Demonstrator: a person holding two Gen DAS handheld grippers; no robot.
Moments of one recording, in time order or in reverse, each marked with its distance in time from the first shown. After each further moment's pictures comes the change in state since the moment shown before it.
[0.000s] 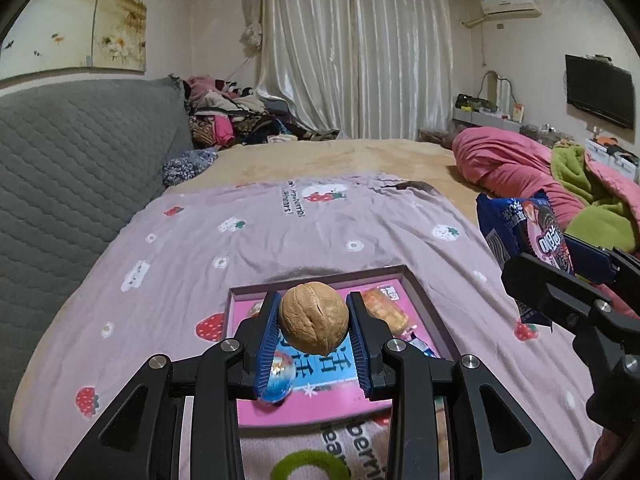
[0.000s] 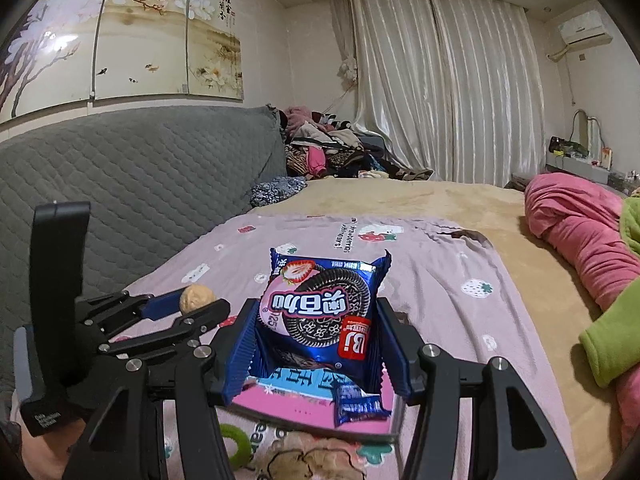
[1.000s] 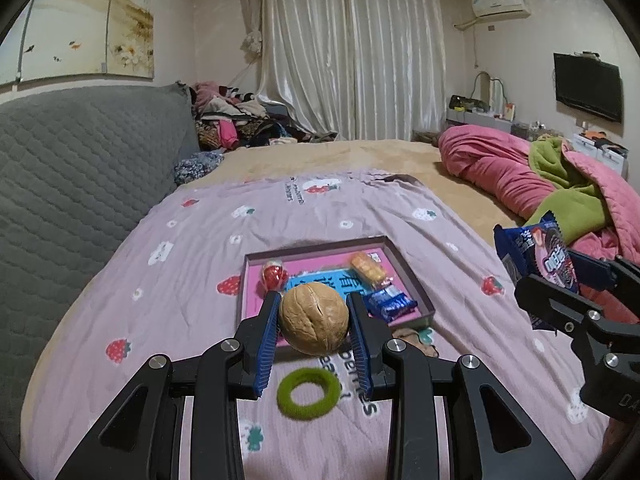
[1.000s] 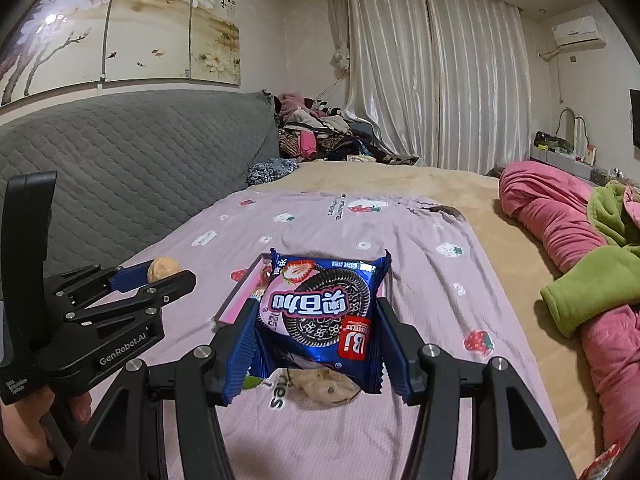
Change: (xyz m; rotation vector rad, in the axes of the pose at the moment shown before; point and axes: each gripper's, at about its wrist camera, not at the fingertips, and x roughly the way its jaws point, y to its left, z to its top) left arm -0.125 -0.006 -0.058 0.023 -0.013 0.006; right arm -0.108 0.034 -0.048 -0.020 0.055 -0.065
